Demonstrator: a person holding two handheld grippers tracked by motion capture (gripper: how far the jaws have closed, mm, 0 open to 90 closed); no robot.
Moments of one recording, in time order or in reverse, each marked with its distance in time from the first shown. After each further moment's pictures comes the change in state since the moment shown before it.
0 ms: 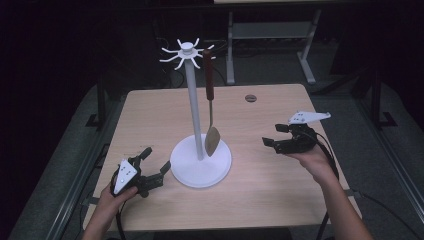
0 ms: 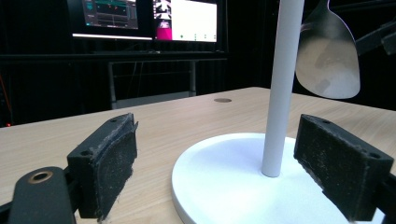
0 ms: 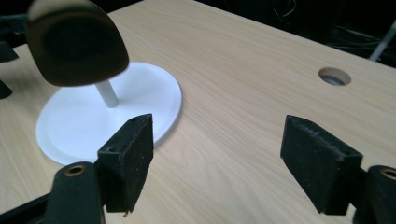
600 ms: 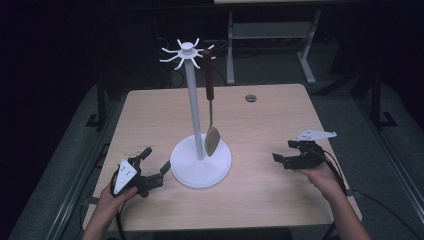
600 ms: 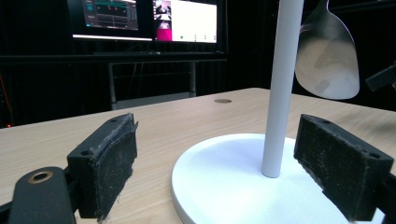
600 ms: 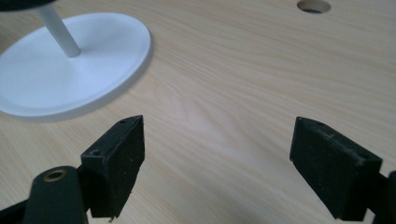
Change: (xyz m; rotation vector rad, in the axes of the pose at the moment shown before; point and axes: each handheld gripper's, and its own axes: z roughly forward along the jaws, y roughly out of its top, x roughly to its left) left arm 0.000 0.000 0.000 -0.002 0.002 -0.002; right arm -0.012 -0.062 -0.003 0.077 -0.079 0.080
